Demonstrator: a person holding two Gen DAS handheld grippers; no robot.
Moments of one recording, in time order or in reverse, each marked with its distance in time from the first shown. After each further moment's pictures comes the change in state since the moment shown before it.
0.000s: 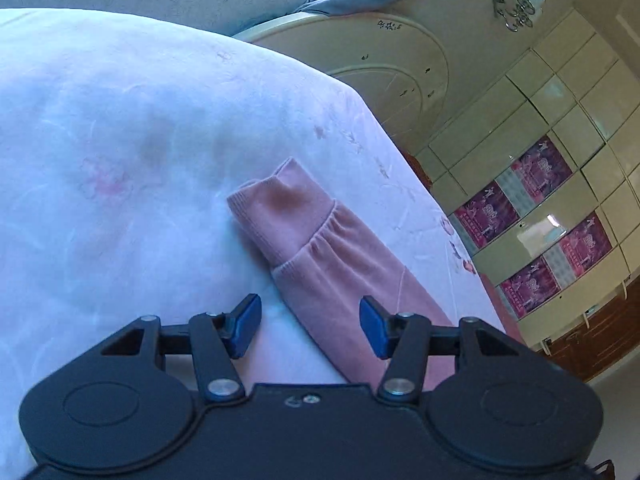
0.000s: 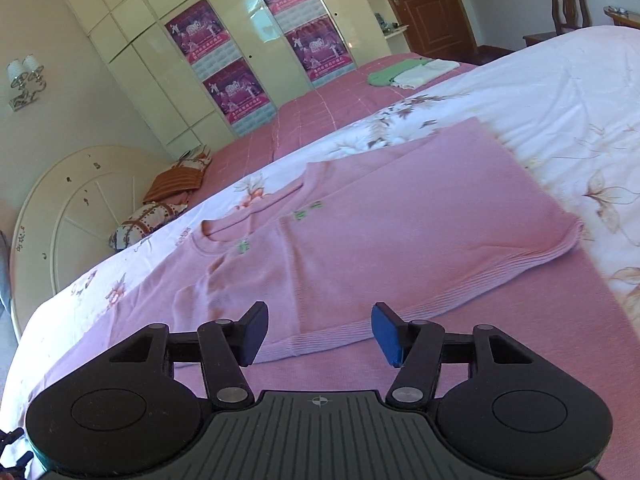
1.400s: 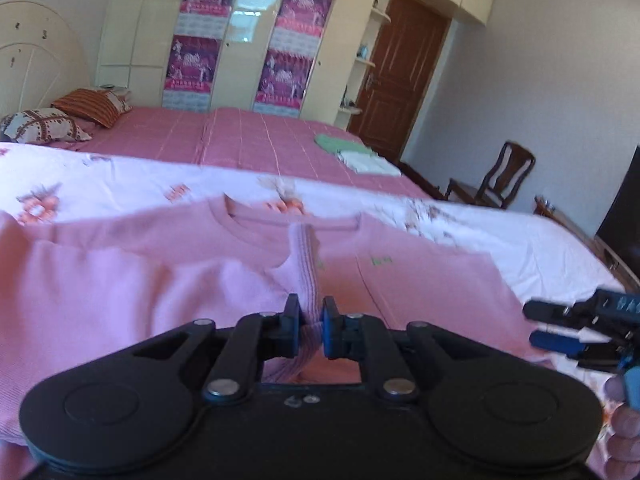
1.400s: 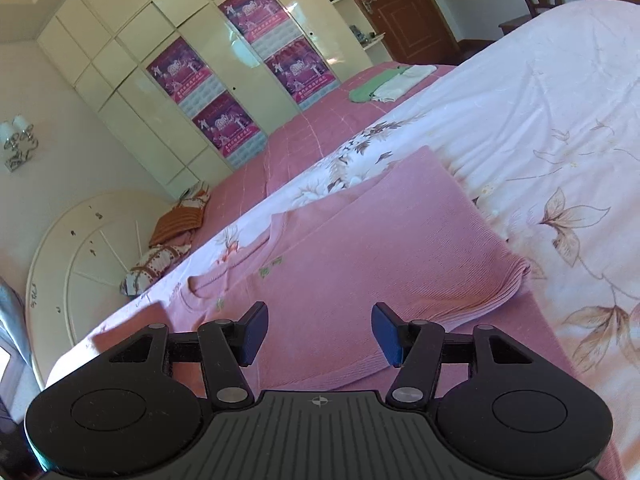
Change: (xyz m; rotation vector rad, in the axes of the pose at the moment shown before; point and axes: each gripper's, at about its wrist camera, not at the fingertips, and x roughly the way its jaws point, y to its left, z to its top) left arm 0.013 -0.343 -0.326 0.910 0.340 -0.500; right arm -0.018 -0.062 0.040 0.135 -0.053 0.051
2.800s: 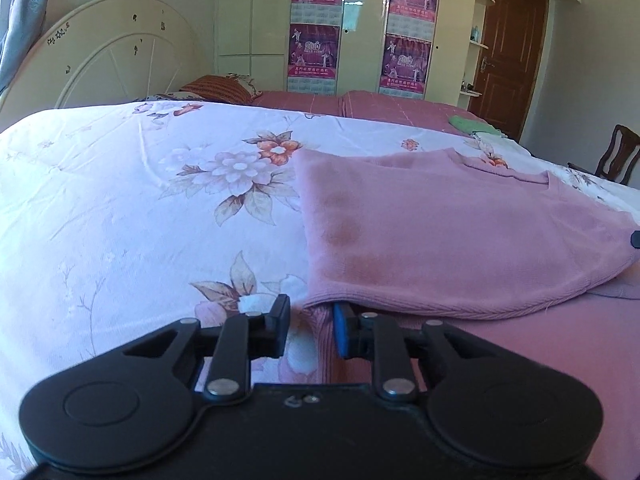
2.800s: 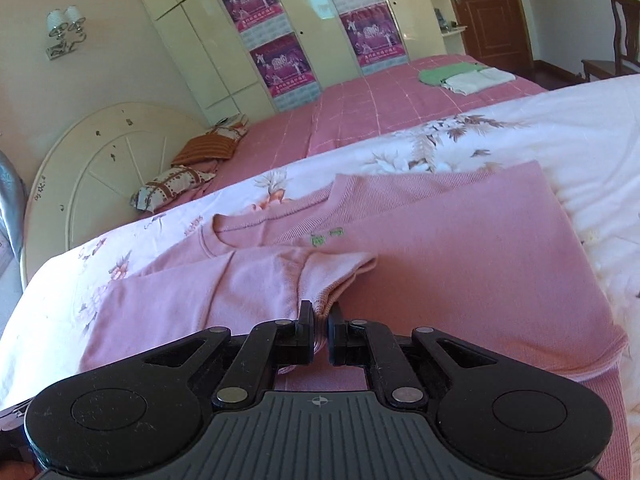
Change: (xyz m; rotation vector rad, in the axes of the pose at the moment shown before) left arm -0.086 0.139 -0.051 -0.040 0.035 0.371; right arm 0.040 0.042 -0.008 -0.296 0.130 0.025
